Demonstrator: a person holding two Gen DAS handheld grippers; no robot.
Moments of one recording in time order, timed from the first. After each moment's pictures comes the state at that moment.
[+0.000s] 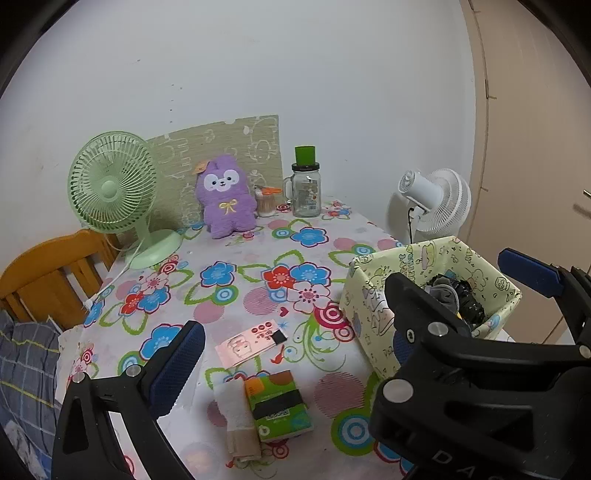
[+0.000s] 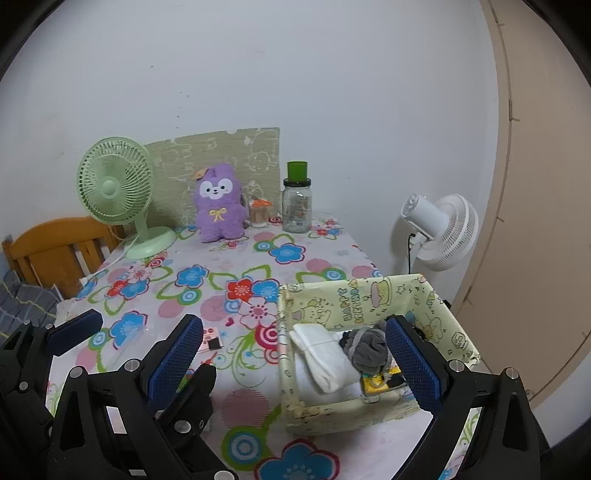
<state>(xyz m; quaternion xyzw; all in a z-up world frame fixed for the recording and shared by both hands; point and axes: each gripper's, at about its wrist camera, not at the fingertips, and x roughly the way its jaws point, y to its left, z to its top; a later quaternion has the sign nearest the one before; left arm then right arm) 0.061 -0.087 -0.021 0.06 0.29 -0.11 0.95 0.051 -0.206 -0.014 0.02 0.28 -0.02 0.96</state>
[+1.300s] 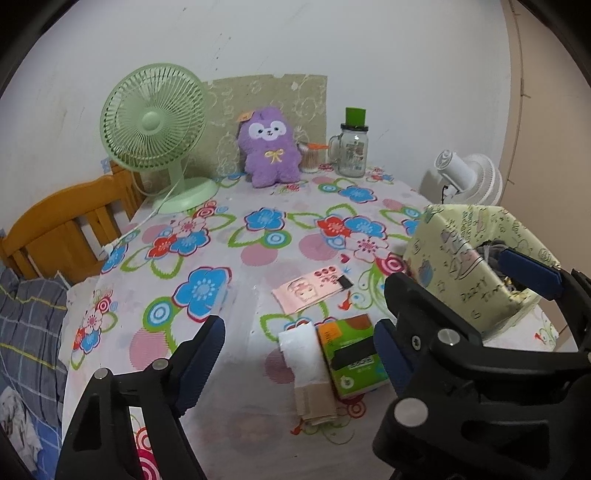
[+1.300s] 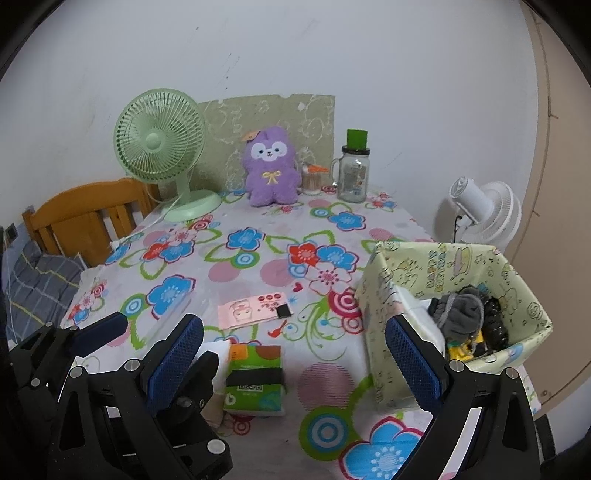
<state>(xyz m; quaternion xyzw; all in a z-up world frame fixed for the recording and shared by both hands) 0.068 -0.012 -0.067 0.03 0.35 -0.07 0.93 0.061 -0.128 -0.054 0.00 0.32 0.04 0.95</state>
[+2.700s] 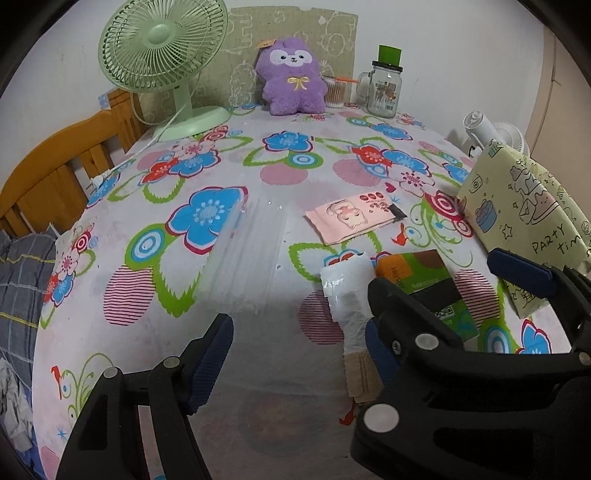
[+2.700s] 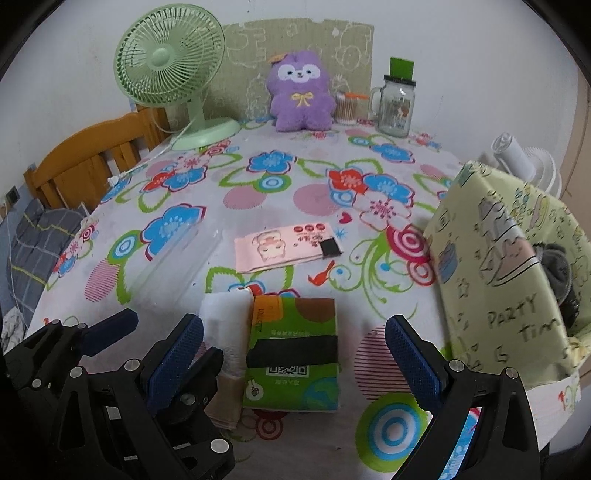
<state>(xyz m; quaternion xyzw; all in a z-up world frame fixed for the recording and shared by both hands) 0.097 0.015 -0.134 0.01 0.44 -0.05 0.90 0.104 -0.089 -0.128 -0.01 0.42 0.07 0.90</state>
